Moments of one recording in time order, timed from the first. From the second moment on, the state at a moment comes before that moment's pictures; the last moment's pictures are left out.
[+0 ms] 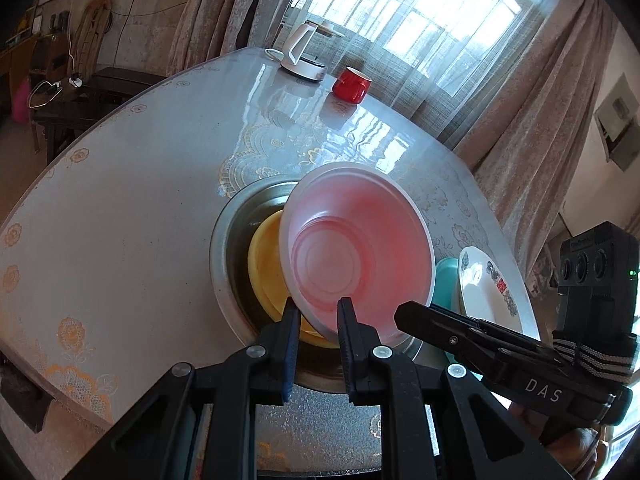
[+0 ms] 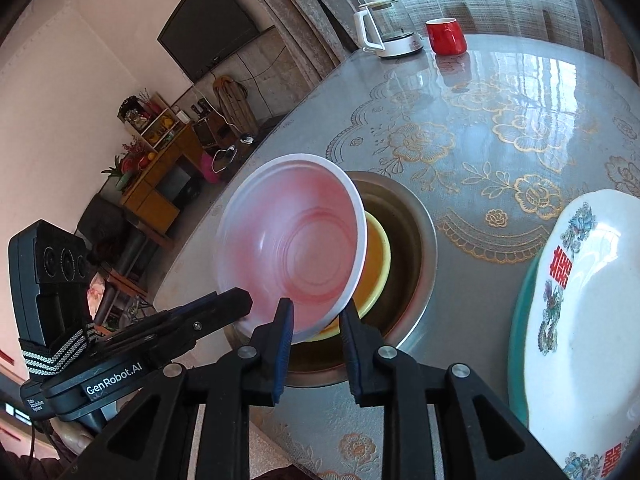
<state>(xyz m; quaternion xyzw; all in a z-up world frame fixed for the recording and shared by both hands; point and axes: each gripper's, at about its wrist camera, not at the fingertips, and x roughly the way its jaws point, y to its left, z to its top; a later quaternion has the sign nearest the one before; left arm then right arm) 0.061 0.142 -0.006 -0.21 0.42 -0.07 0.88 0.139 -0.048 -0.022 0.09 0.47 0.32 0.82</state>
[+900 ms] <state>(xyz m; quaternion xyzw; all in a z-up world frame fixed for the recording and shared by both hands) 0.062 0.144 -0.010 -0.14 0.41 -0.02 0.90 0.144 -0.038 -0.028 0.03 0.45 0.28 0.85</state>
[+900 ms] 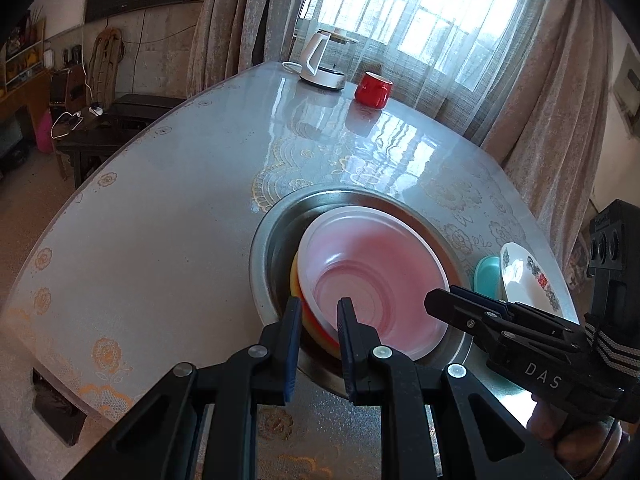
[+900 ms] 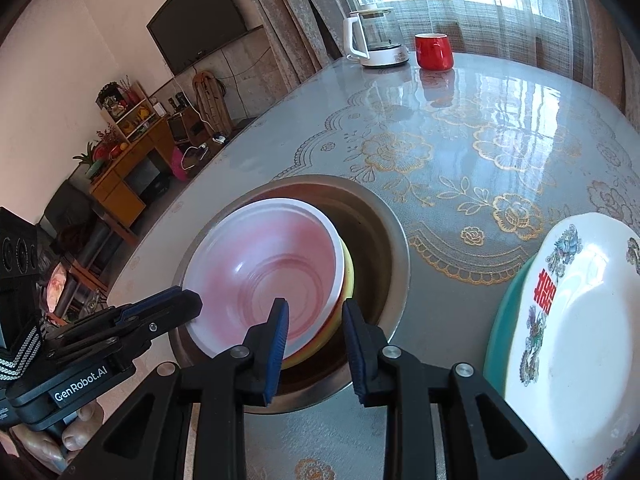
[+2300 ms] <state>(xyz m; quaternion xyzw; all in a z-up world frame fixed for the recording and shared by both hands) 0.077 0.129 -0.019 -0.08 0.41 0.01 0.91 0.136 -0.035 -0.024 -0.01 0.41 0.26 0.87</state>
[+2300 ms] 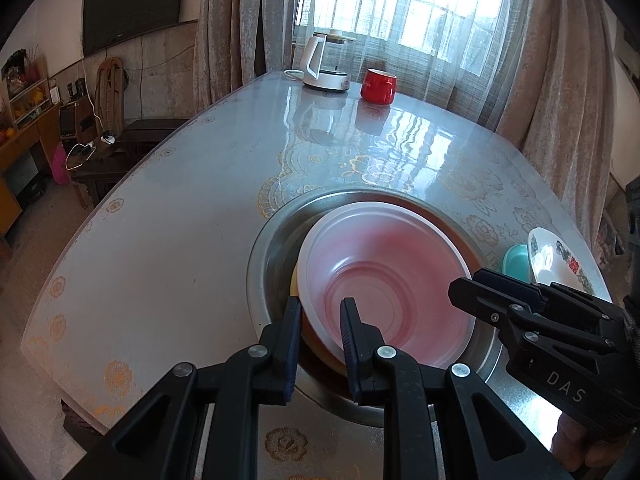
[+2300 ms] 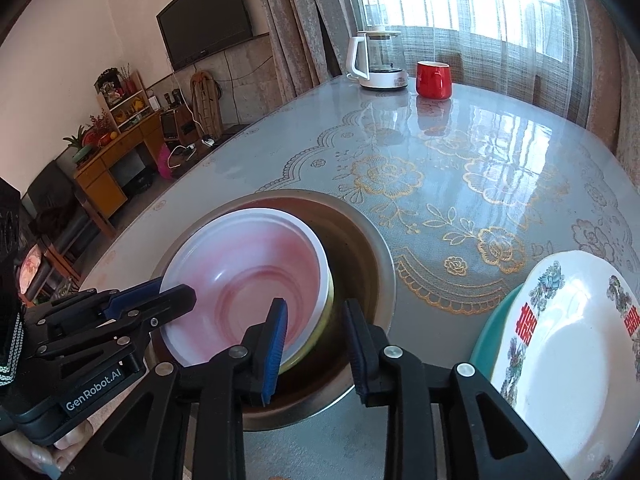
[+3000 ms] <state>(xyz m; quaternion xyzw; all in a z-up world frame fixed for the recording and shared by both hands) 0.065 0.125 -0.011 -0.07 0.39 0.02 0.92 0.118 -0.056 -0.020 0.02 0.40 0.24 0.88</state>
